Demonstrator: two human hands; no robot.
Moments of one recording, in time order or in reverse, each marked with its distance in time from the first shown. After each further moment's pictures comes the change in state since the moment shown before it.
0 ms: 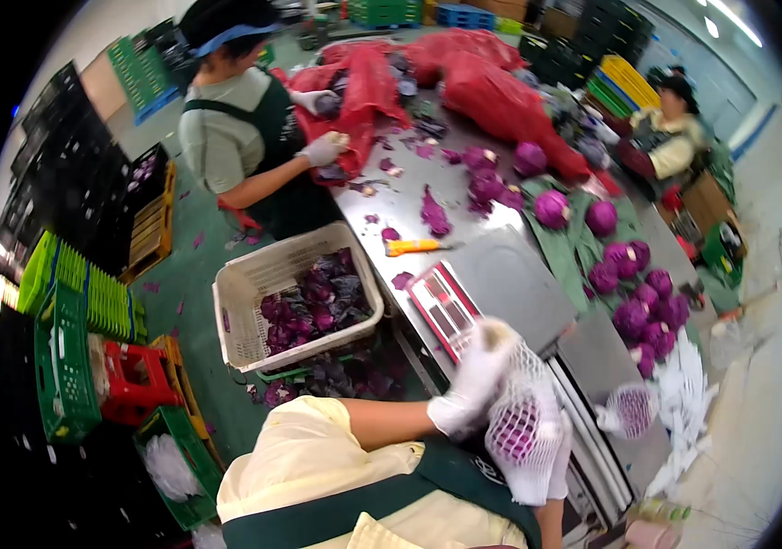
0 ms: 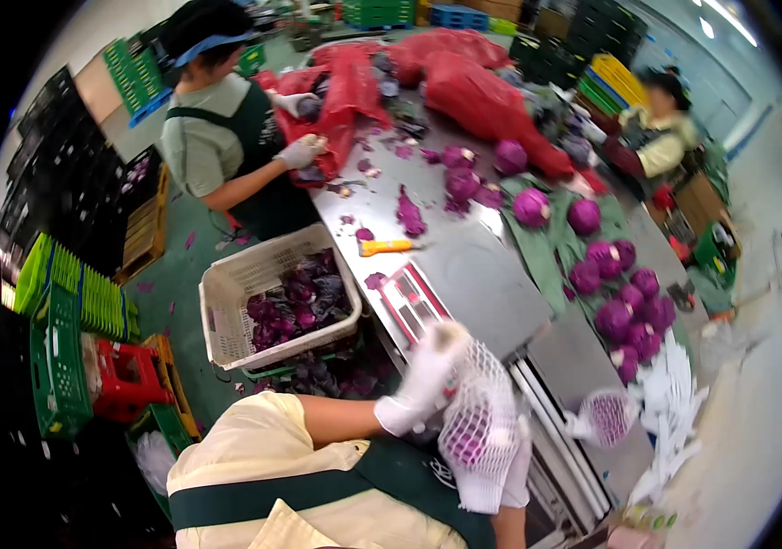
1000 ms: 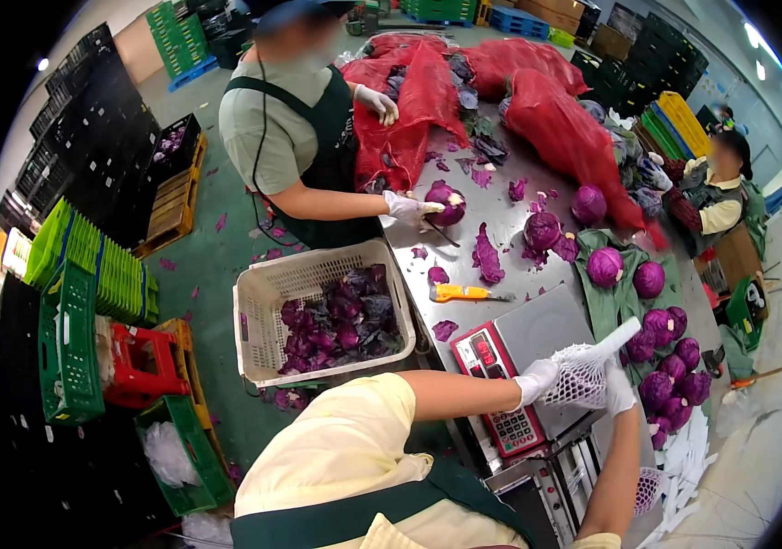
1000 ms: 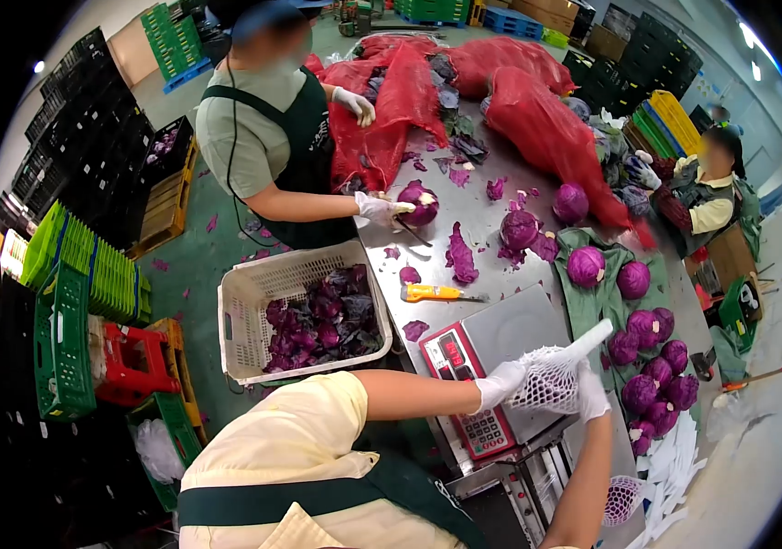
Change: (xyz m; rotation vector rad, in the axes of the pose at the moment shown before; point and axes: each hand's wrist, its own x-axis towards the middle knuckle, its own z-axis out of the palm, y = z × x) left_hand 0.163 -0.068 0.012 0.066 -0.336 -0.442; right_hand 0.287 -0.132 -0.036 -1.095 0.195 -0.128
